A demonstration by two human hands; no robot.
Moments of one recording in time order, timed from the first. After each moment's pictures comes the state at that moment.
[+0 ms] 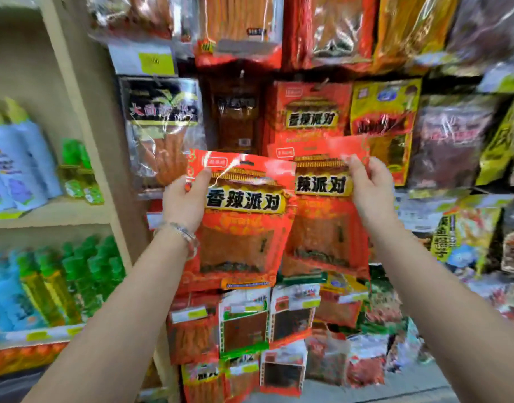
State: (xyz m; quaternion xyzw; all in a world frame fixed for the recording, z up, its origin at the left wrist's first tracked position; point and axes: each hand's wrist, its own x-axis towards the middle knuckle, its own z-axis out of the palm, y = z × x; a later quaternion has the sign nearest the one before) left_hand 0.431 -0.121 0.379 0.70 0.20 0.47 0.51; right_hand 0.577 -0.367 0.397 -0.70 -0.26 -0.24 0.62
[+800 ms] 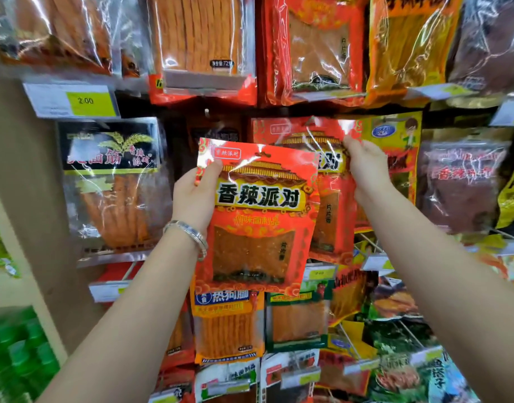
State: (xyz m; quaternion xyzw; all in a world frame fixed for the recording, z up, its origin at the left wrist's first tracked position) left_hand 0.560 -0.126 0.446 0.63 0.10 0.43 0.64; right_hand 0.719 -0.328 0.484 -0.61 -0.19 -0.12 0.76
